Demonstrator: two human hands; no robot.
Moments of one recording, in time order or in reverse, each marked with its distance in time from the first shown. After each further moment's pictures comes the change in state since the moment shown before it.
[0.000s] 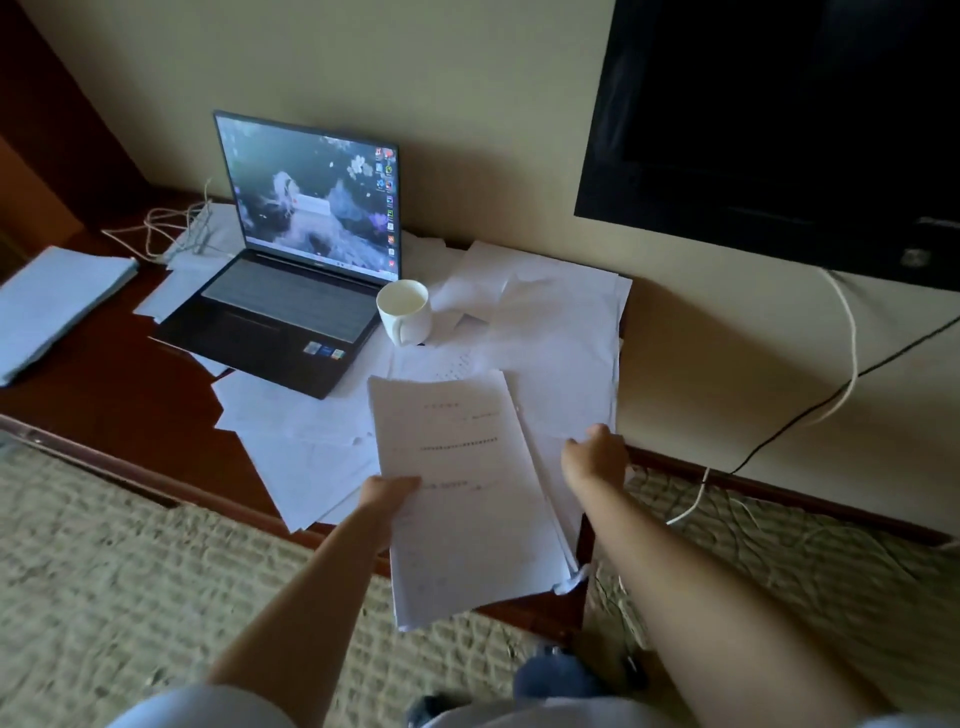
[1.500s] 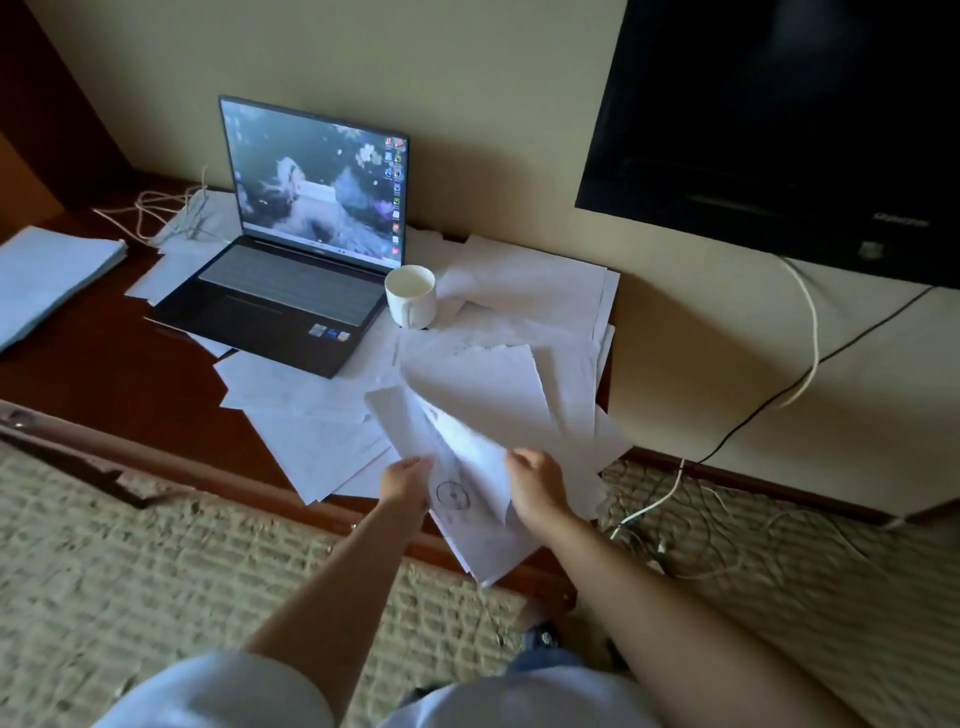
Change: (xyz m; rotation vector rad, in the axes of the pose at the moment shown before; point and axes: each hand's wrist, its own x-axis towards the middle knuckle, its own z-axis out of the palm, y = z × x) left_hand -0.003 -0.030 -0.002 -0.148 -0.086 0.119; right_hand -0.113 -0.007 0.033 0.302 -0.215 -0.268
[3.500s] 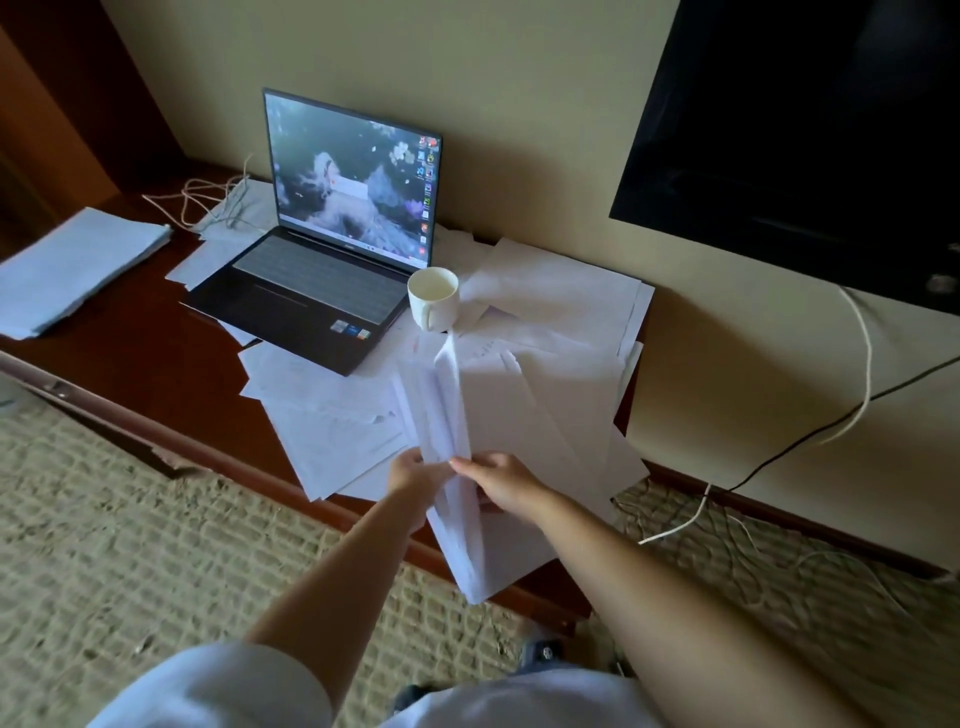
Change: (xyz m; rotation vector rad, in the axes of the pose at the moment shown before) left_hand -0.004 0.016 0.012 0.147 0.008 0.042; right_hand 0.033 -0.017 0.015 0.050 -0.584 0.136
